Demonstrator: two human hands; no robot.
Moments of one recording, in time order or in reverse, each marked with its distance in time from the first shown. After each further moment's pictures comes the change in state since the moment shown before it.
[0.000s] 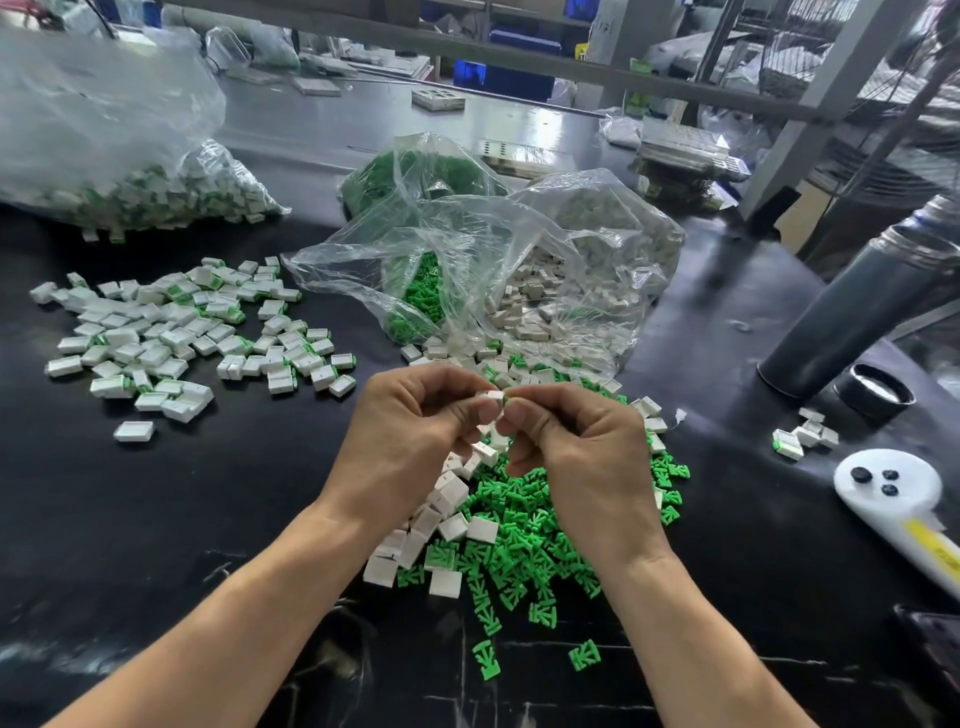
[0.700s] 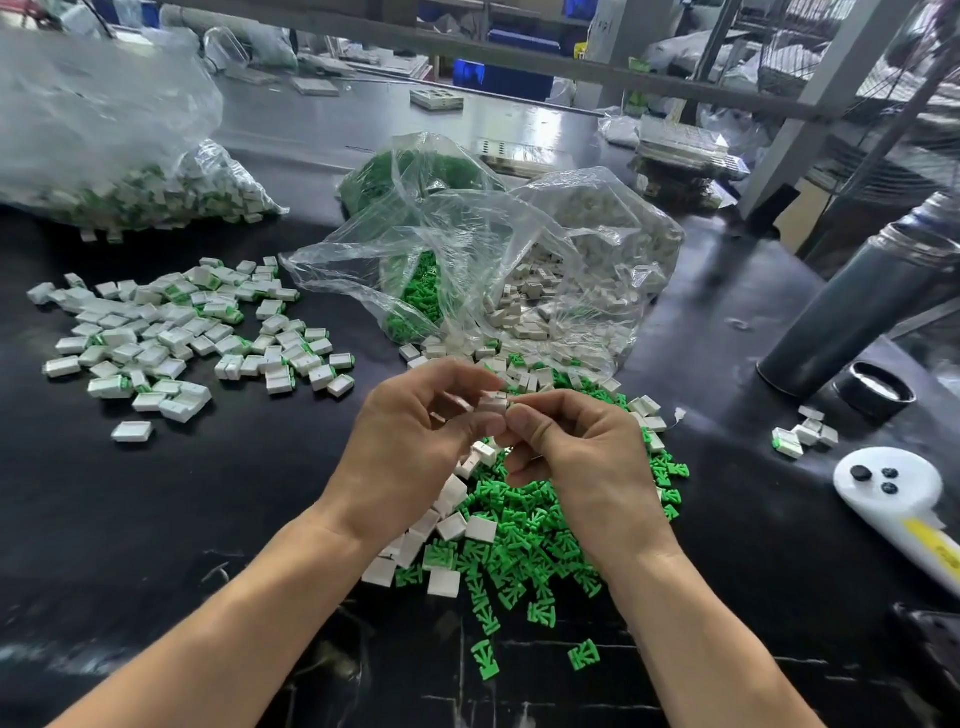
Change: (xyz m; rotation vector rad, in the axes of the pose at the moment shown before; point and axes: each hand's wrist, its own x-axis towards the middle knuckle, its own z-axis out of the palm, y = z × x) left_hand -0.002 -0.005 -0.001 0.200 -0.040 0.112; right_hand 0.001 0.003 -0.005 0.047 -0.019 0.170
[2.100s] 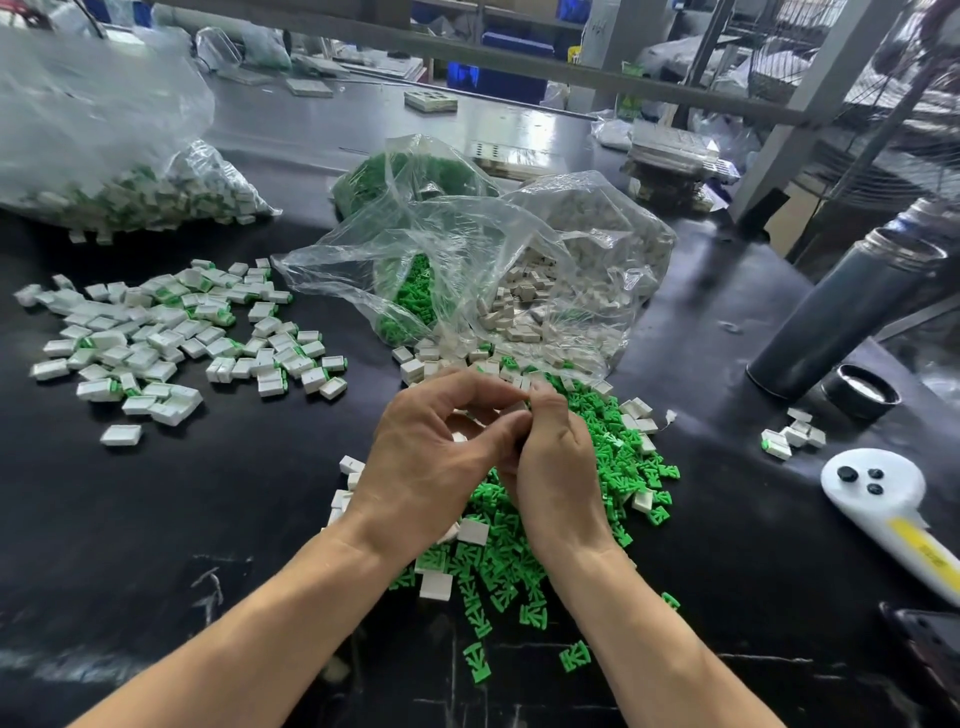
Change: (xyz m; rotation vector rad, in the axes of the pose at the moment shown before) left_hand -0.007 0.013 0.022 -0.065 0.031 0.025; right_hand 0.007 0.013 0.025 0.046 0.051 -0.004
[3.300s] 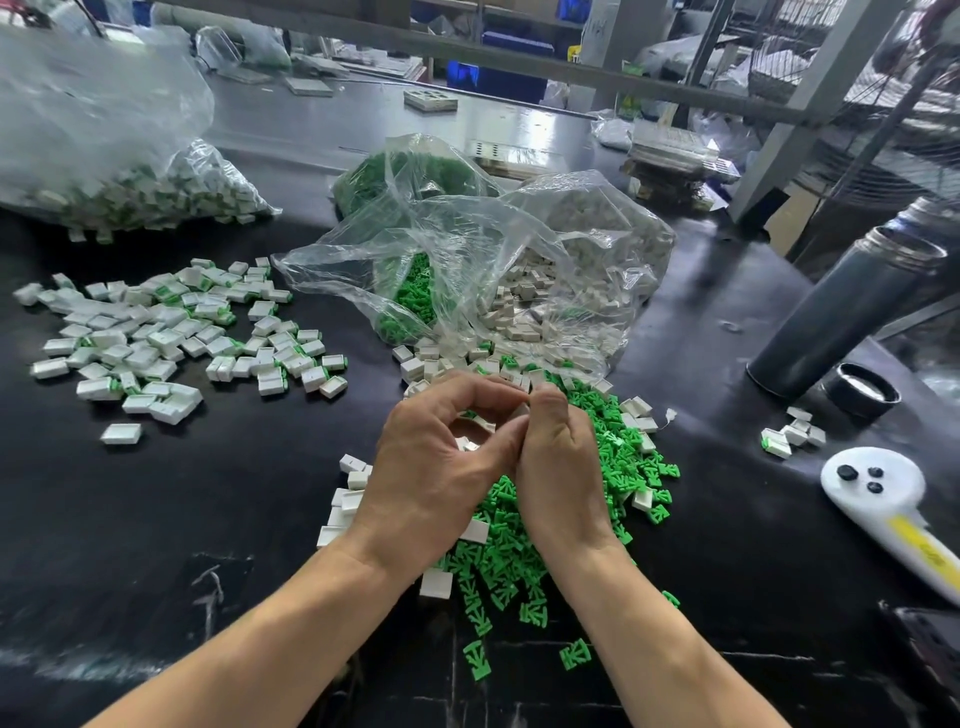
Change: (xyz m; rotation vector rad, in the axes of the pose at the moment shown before) left_hand -0.006 -0.003 0.005 -0.012 0.031 0.053; right_hand 0.003 0.003 0.000 0.002 0.046 -0.060
